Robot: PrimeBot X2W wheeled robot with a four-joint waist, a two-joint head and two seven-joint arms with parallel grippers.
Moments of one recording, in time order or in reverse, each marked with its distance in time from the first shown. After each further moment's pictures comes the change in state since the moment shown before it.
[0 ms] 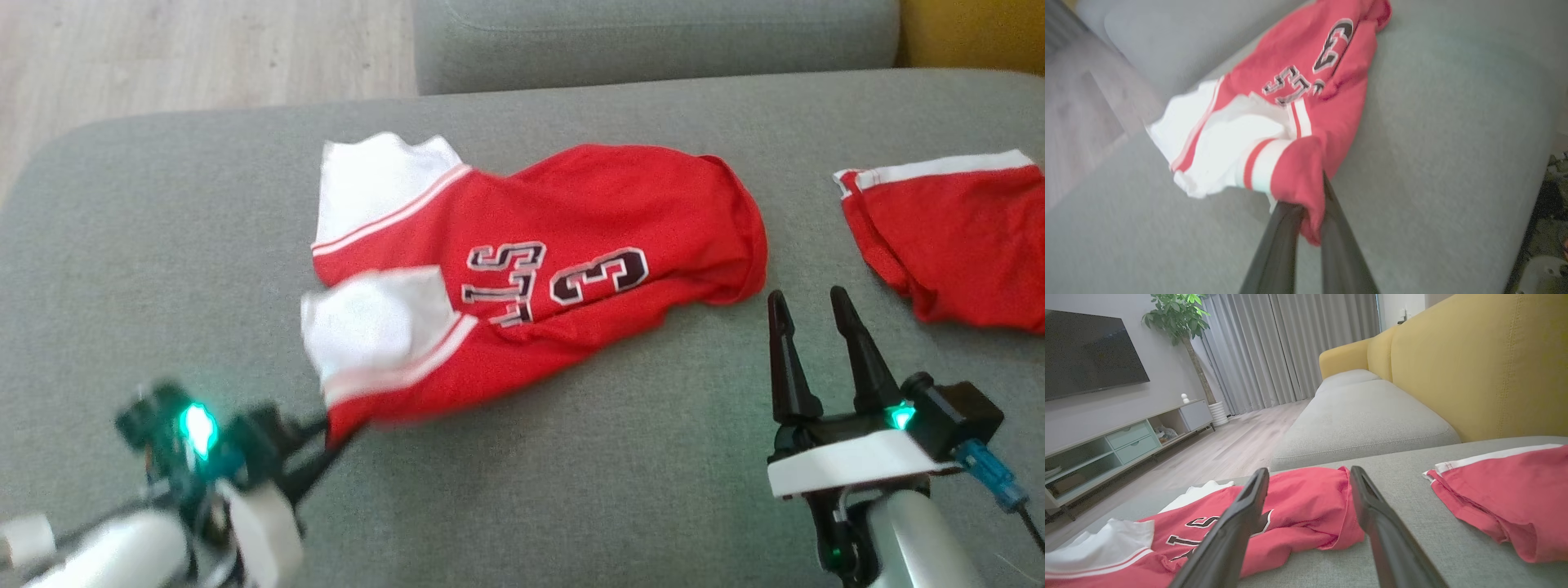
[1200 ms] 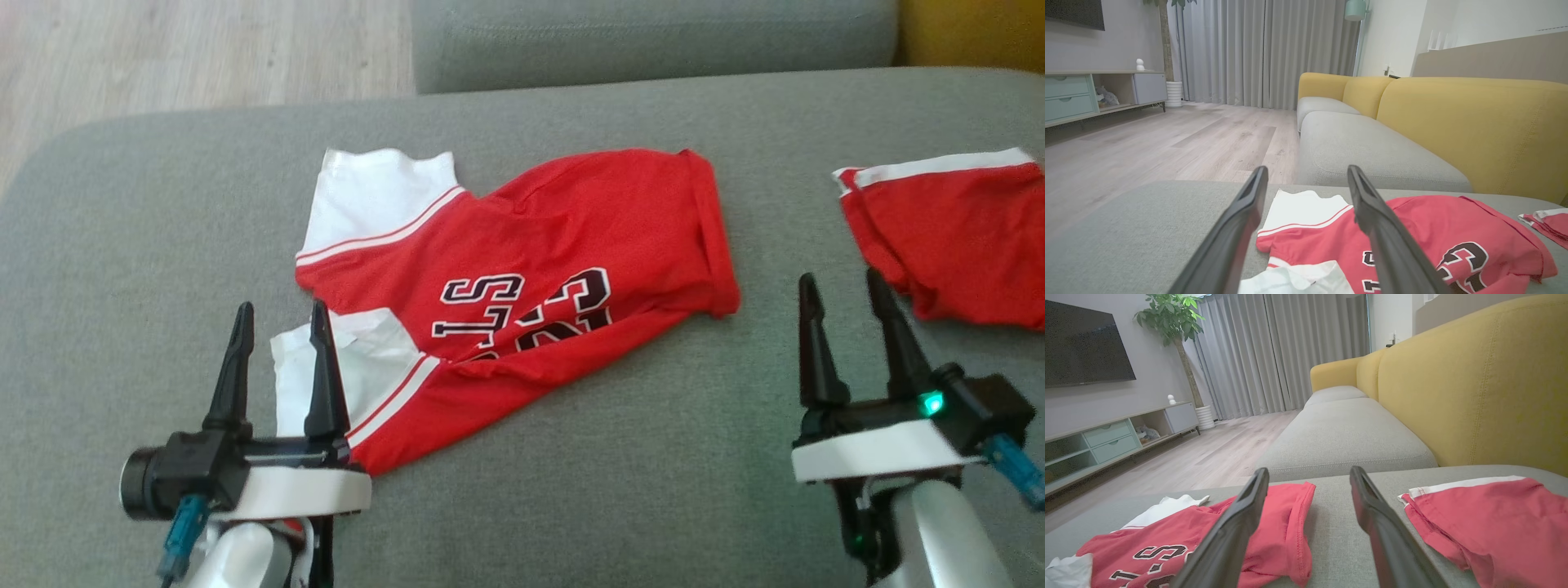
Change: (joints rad) left arm 0.330 -0.554 0.543 0.069 0.085 0.369 -0.393; right arm 0.003 0.000 -0.063 -0.047 -0.079 0.000 0.000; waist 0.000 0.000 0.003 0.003
